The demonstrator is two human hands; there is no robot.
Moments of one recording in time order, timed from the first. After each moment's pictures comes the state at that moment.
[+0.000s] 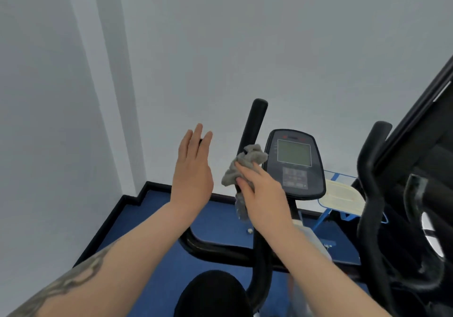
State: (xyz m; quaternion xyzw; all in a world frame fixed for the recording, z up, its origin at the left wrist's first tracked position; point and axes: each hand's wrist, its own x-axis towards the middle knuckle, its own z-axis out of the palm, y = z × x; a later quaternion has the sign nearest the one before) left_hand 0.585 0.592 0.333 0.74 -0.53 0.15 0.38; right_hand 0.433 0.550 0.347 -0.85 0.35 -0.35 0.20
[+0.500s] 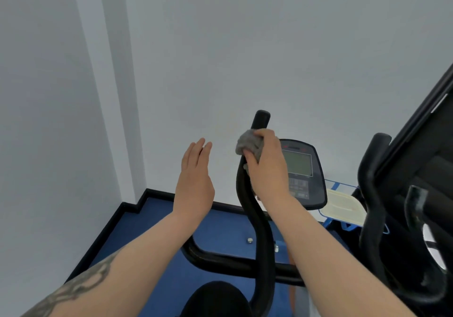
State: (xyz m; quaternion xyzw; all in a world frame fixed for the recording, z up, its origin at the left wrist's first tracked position) left_hand 0.588 0.591 0.328 0.74 -0.51 0.10 0.44; right_hand 0.466 0.512 0.392 -0.80 0.36 -0.42 0.22
